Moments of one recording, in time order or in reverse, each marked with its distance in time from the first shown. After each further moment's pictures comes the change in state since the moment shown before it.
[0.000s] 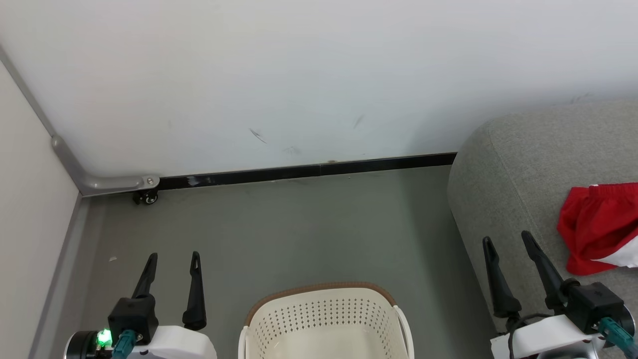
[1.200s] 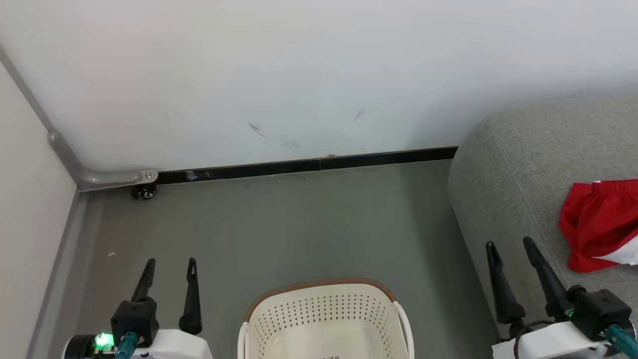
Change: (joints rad) left arm 0.000 0.010 0.003 0.035 0.035 -0.001 0.000; right arm 0.037 0.003 0.000 -0.050 0.052 0.000 0.020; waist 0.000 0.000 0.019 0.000
